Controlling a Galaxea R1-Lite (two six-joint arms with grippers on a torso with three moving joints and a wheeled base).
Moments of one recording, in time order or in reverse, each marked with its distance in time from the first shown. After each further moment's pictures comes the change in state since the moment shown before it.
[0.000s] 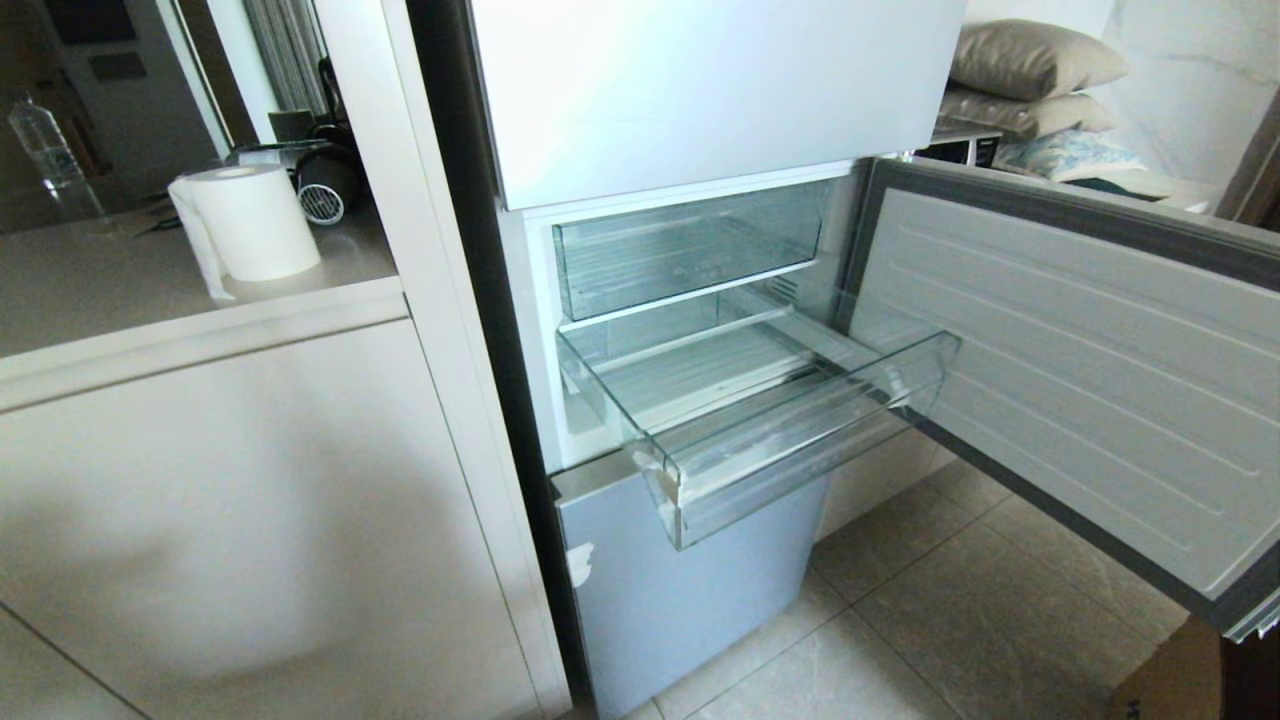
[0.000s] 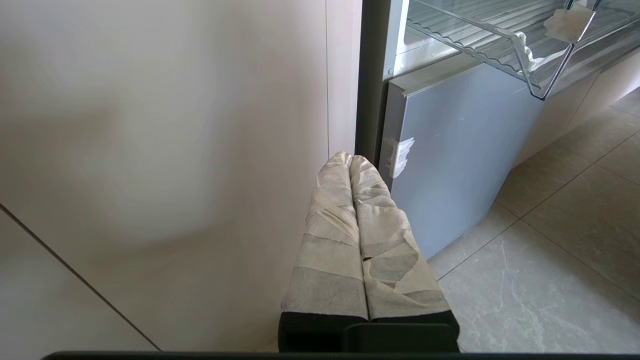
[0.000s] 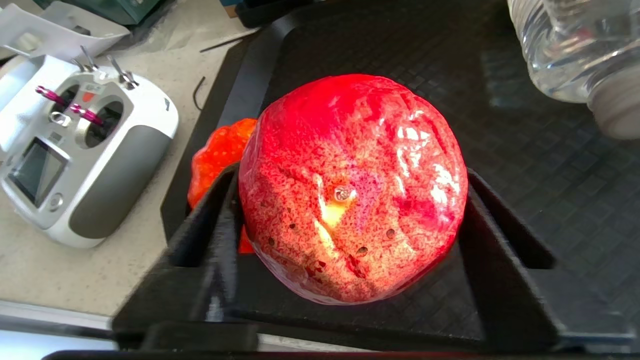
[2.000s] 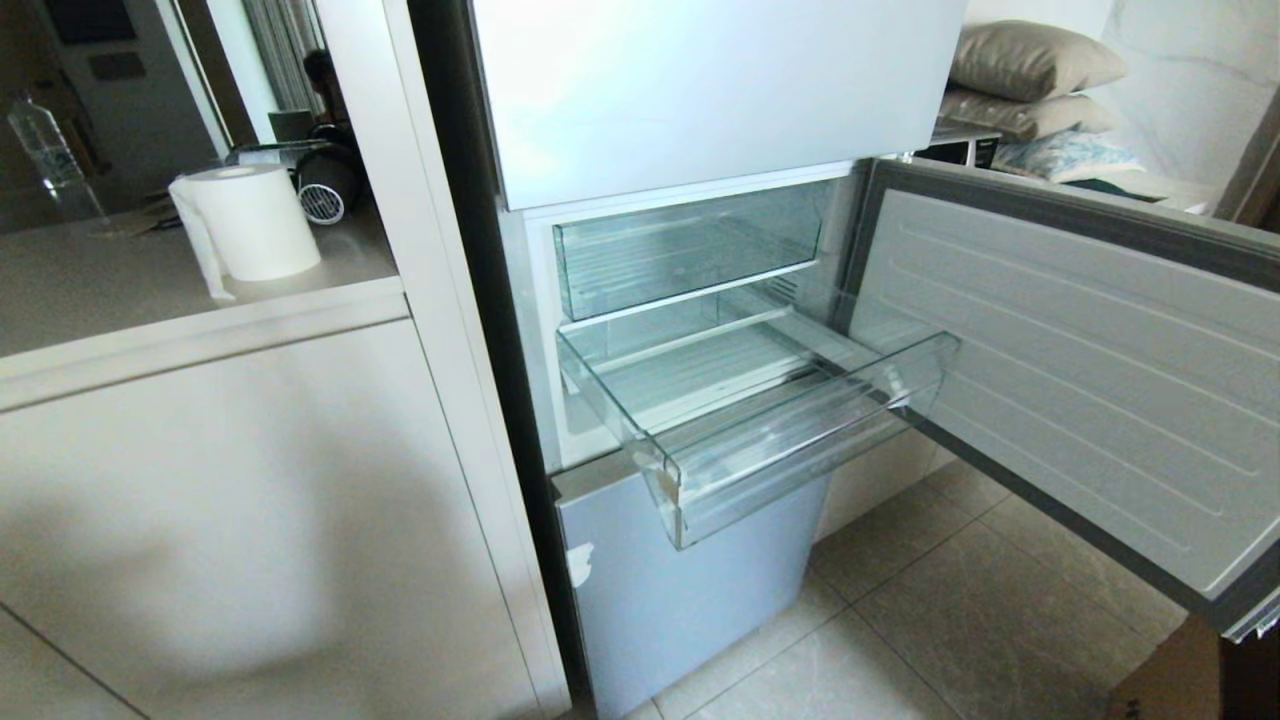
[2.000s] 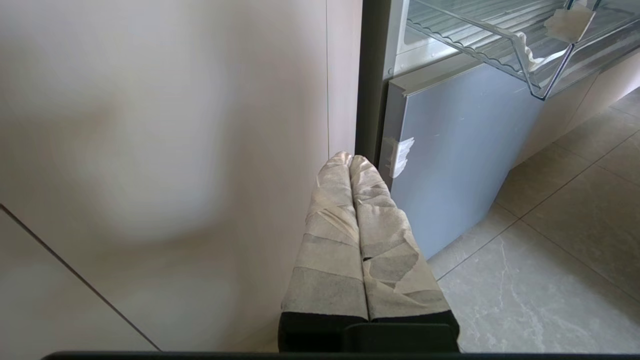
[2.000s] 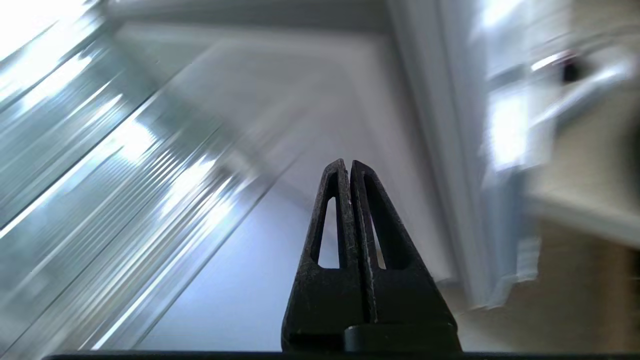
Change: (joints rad) left arm 0.000 0.000 0.000 0.000 0.000 0.000; right arm 0.418 -1.011 0.396 0.427 0.152 0.146
